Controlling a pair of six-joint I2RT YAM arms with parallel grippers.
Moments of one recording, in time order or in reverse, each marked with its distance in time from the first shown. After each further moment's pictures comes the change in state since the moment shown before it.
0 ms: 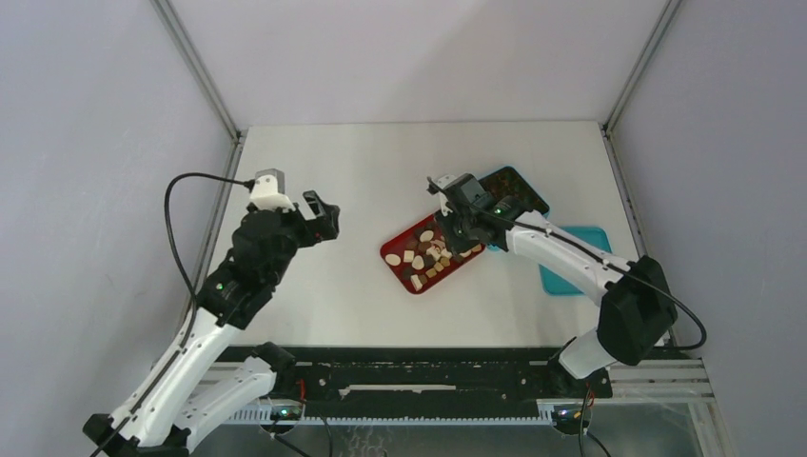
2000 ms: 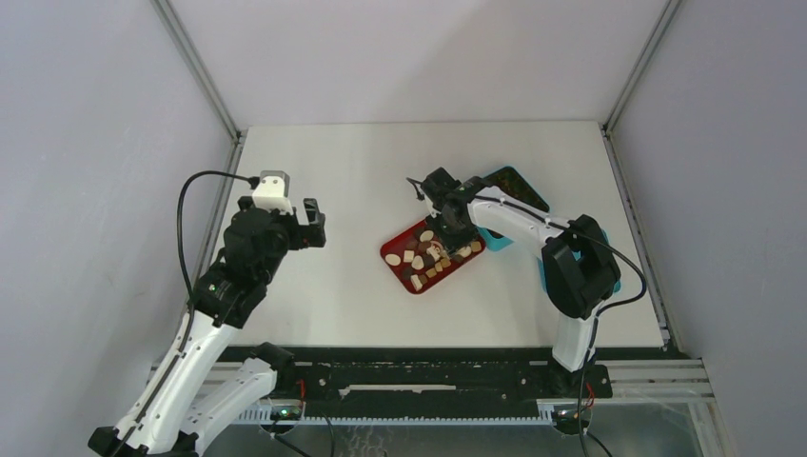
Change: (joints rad) left arm 0.107 -0.023 0.034 -0.101 0.047 0.344; right arm -0.018 0.361 0.253 -0.242 0.029 -0.035
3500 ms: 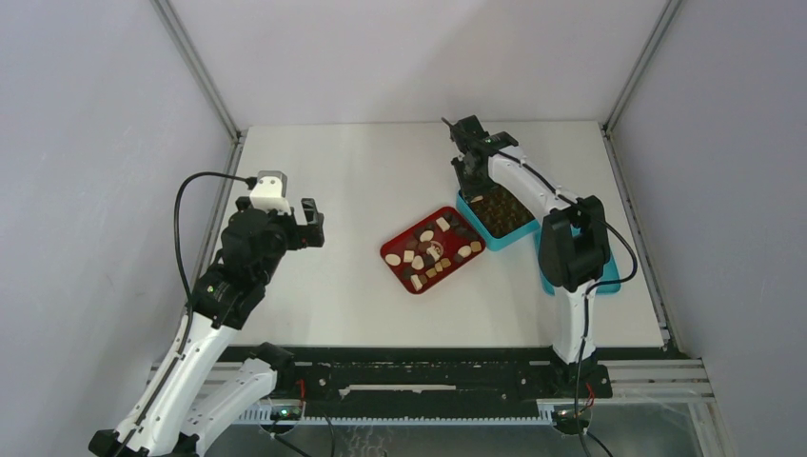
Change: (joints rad) left arm 0.011 -0.010 0.000 0.000 0.009 -0.001; right arm -0.246 0.175 0.364 -0.025 0.108 0.037
